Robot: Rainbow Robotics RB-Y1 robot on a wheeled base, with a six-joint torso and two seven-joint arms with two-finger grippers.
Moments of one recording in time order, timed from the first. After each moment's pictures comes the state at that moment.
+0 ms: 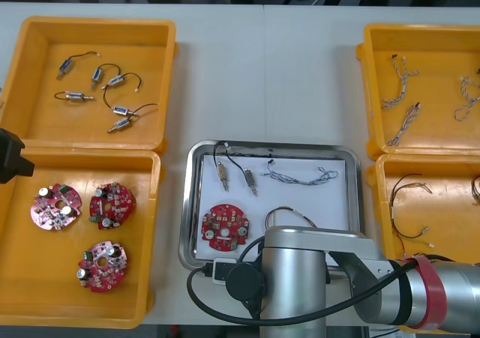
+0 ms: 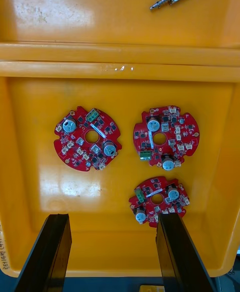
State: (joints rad) right arm -0.62 -0.49 1.23 -2.08 -0.33 1.72 1.58; left arm -0.21 0.99 0.25 -2.29 1.07 1.91 -0.99
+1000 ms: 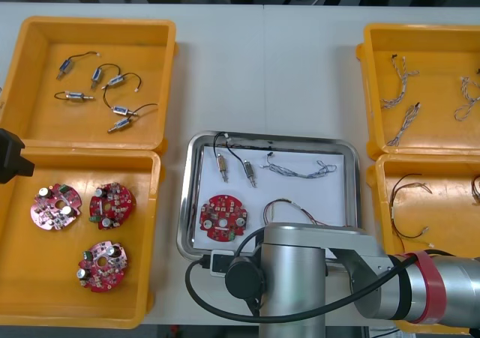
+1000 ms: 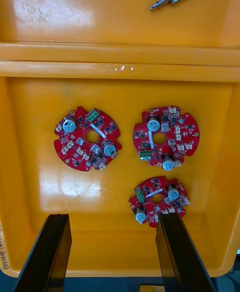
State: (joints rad) right arm -0.65 -0.50 1.23 -2.08 -0.30 1.69 1.58; left arm -0.21 0.99 0.25 -2.29 1.07 1.91 -0.99
